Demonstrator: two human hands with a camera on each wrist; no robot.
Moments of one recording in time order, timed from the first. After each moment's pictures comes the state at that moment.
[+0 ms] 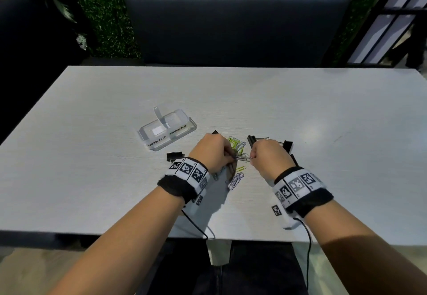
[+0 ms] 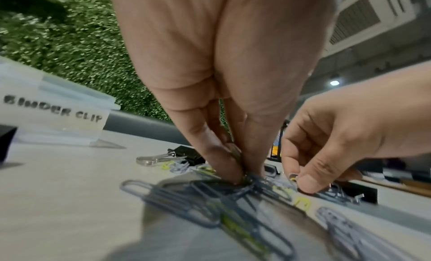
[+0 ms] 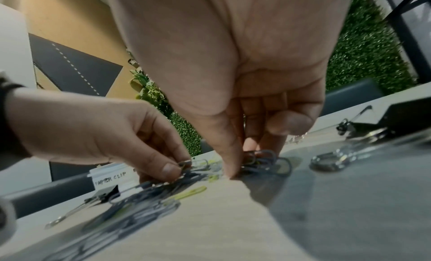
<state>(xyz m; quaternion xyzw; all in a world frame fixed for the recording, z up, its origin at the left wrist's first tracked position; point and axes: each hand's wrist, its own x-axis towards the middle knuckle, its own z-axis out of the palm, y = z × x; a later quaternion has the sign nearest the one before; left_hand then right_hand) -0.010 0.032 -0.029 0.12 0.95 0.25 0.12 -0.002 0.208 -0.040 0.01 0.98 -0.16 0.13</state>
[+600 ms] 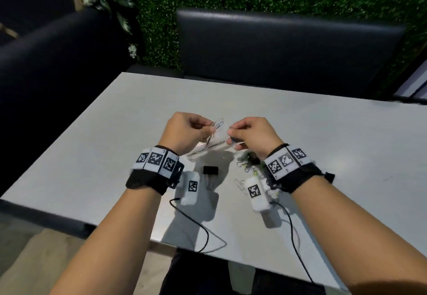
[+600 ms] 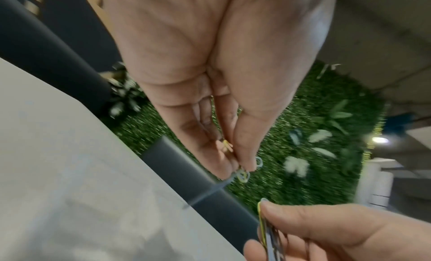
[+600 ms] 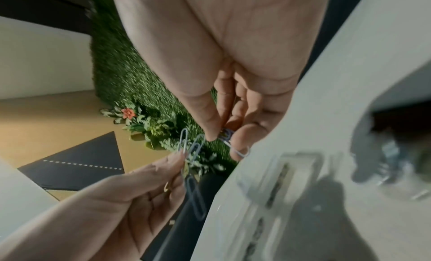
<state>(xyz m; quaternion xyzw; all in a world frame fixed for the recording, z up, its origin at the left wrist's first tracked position) -0.024 -0.105 0.036 -0.10 0.84 0.53 -0.02 -0.062 0.087 0.029 0.01 0.78 -0.60 0.17</state>
